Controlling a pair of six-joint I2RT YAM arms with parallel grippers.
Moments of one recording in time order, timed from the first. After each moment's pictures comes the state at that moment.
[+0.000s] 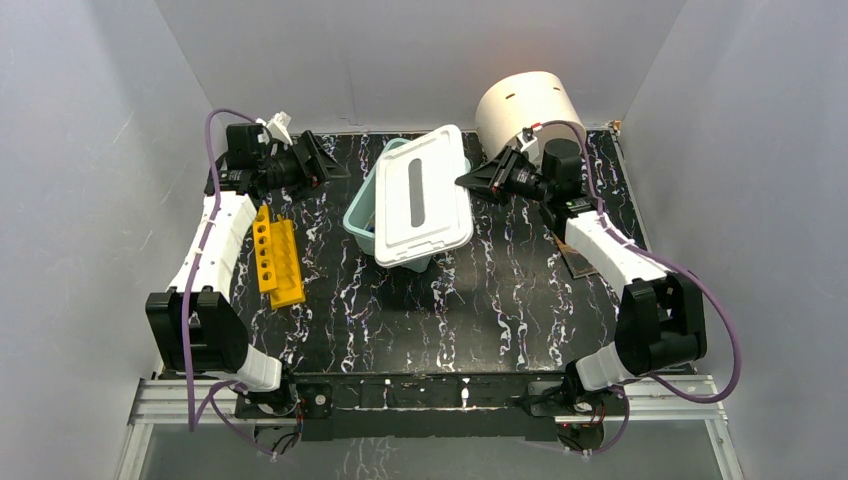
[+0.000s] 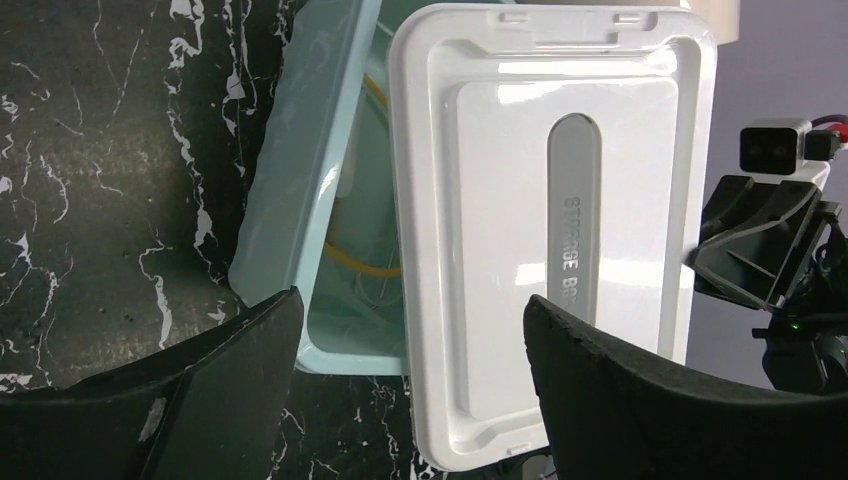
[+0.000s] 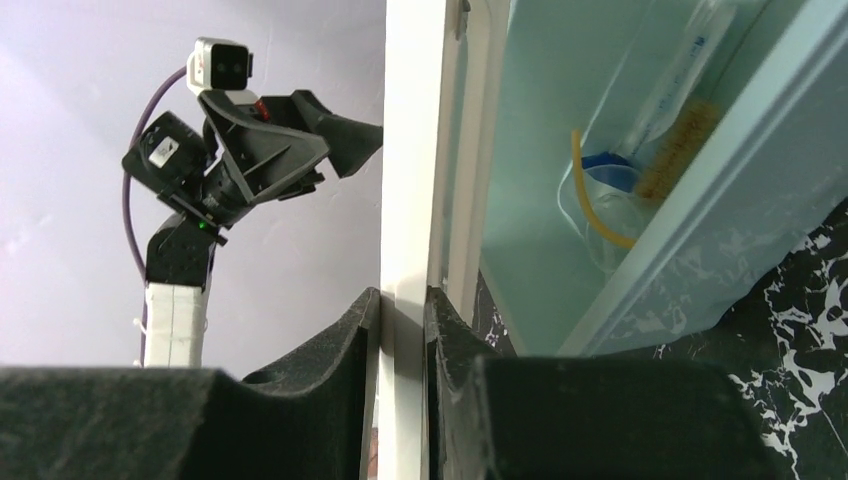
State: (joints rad) left arm 0.00 1.48 1.37 -0.54 0.63 -0.53; right arm 0.28 1.47 1.06 0.19 -0.79 1.14
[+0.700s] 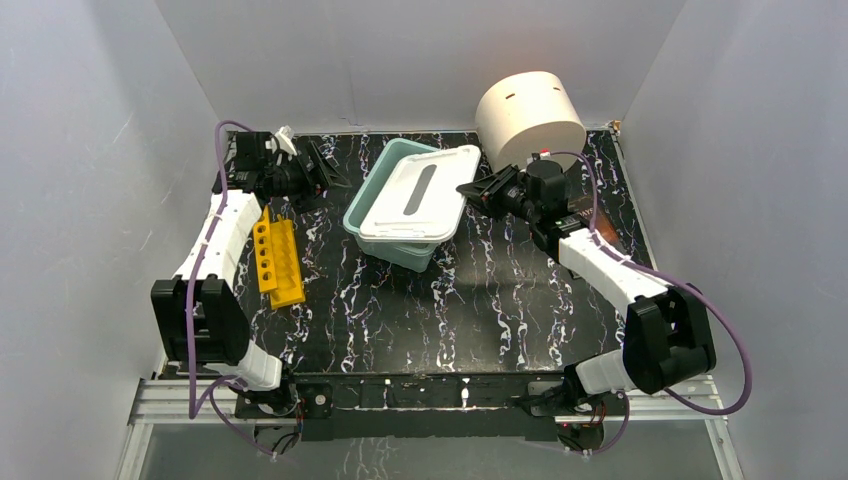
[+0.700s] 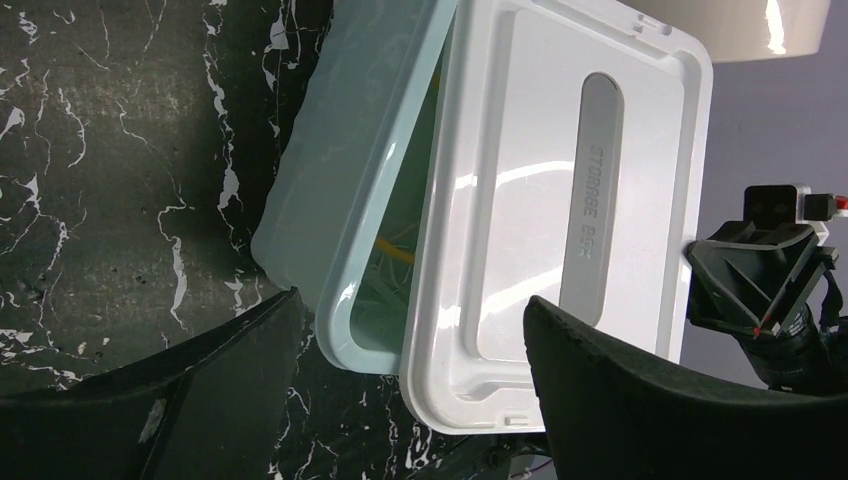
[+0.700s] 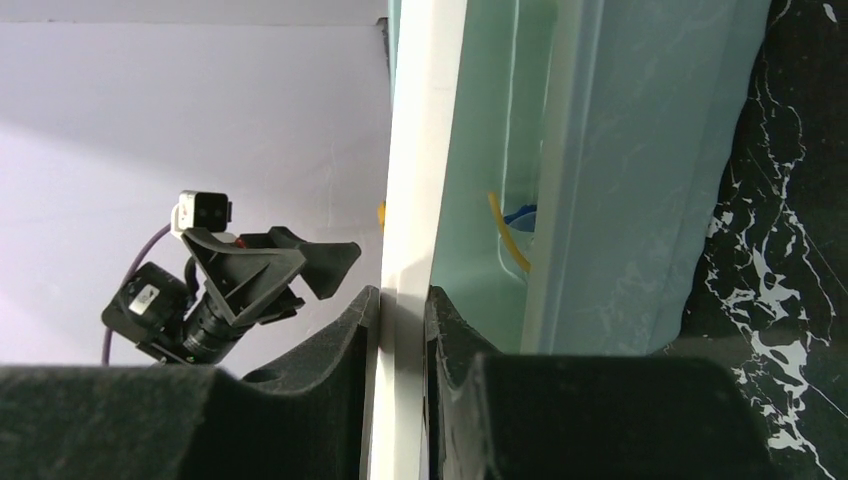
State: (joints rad) left arm 0.00 1.53 1.33 -0.59 0.58 -0.55; right arm 0.38 1.39 0.93 0.13 -0.34 1.29
